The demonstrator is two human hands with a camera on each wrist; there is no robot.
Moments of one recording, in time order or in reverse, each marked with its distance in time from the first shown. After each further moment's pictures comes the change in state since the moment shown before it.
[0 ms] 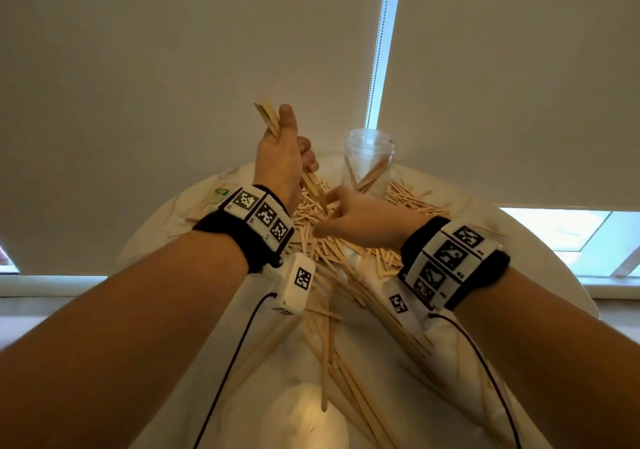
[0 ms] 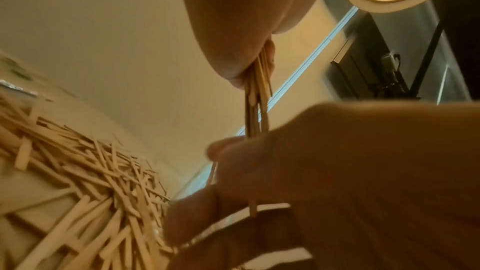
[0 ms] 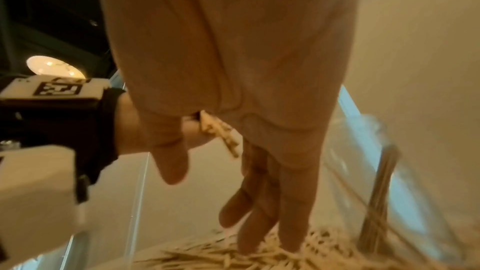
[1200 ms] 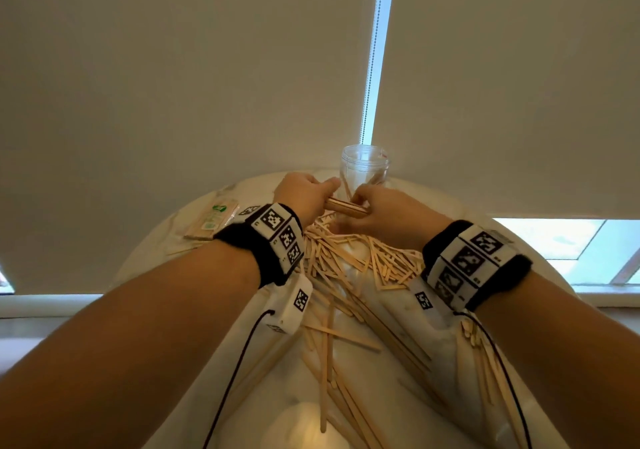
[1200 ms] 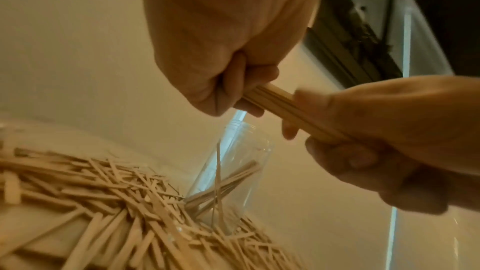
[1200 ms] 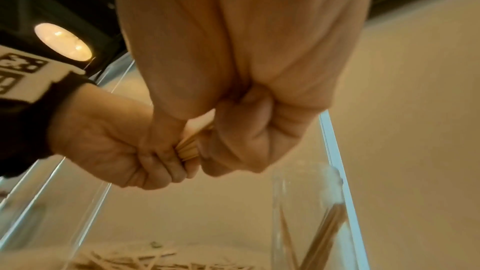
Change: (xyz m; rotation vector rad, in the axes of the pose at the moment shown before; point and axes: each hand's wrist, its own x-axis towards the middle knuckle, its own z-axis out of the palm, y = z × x) left_hand -0.011 -0.018 0.000 0.980 -0.106 -0.040; right_hand 0.005 0.028 -0.029 -0.214 0.227 -0.098
